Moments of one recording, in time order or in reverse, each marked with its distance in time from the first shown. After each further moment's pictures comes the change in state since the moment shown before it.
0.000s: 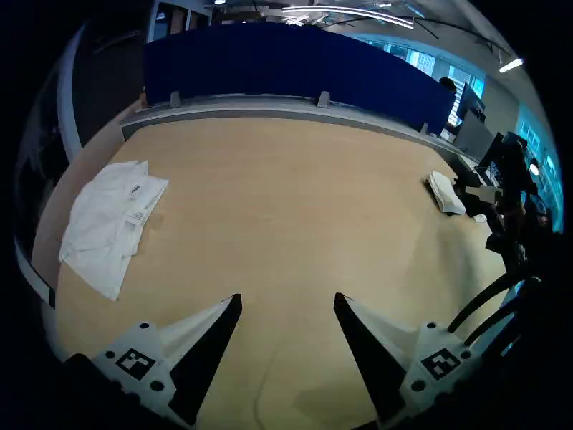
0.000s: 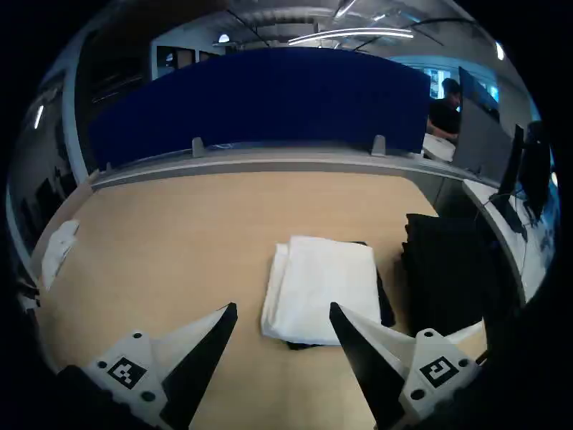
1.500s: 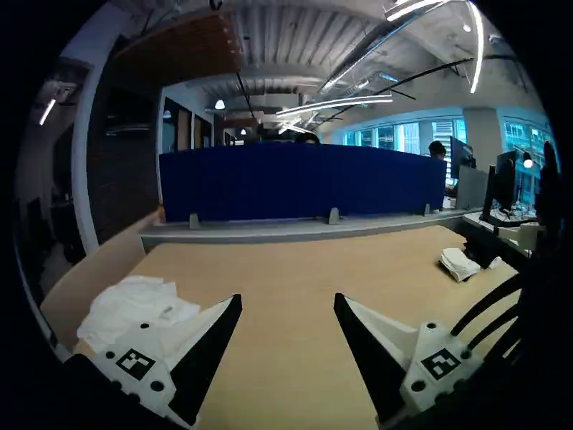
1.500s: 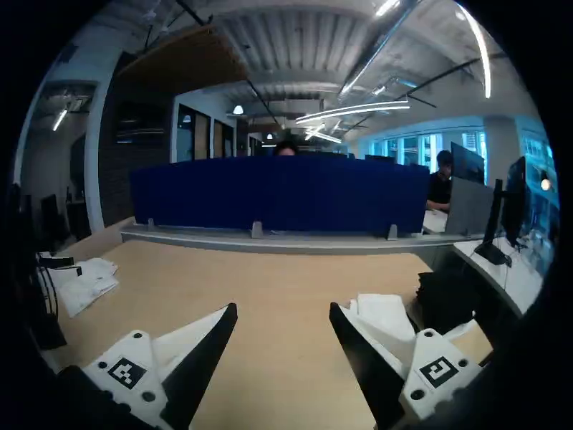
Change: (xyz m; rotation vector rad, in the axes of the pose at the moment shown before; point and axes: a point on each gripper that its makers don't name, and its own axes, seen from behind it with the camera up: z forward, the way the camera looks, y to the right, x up) left arm 0.127 -0.044 -0.028 0.083 0.592 0.117; right arm 0.040 -0.184 -0.138 -0.029 0.399 -0.034
